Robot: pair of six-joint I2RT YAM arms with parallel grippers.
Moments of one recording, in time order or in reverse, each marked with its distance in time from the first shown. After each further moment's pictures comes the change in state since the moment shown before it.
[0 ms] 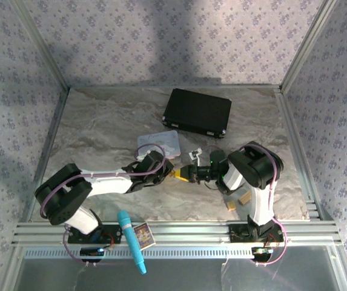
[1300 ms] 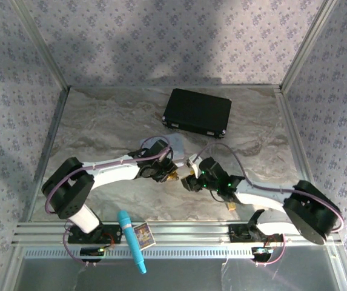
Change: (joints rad) left arm 0.041 0.076 0.269 -0.459 0.204 -0.009; right arm 0.309 -0.705 0.010 -1.087 0.922 -1.007
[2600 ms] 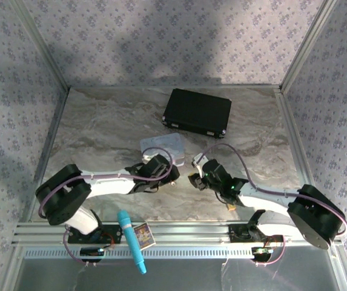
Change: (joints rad) left arm -0.092 -0.080 -0.245 0.280 -0.237 0.360; right arm -0.019 -0.032 -0.039 0.005 0.124 -0.038
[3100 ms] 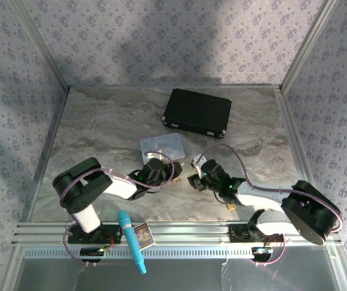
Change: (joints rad) left arm 0.020 0.198 -0.134 0.706 0.016 0.110; right arm -0.010 0.054 0.000 0.023 -0.041 0.047
